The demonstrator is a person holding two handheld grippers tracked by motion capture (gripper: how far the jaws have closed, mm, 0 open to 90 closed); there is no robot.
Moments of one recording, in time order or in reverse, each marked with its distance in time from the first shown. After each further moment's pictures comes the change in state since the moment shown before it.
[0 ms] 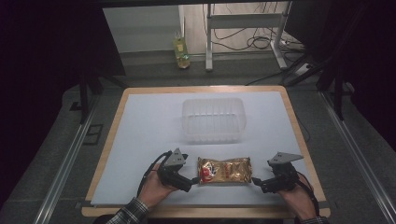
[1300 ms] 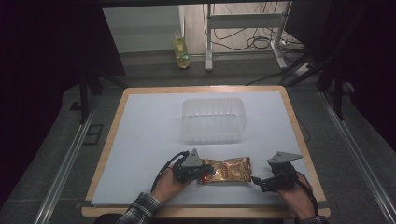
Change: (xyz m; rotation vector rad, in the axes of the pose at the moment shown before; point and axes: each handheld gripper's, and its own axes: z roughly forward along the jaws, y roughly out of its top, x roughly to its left) left arm -0.010 0.017 0.038 0.029 -0.056 0.113; right arm 0.000 0.002 0.001 0.002 -0.019 -0.003
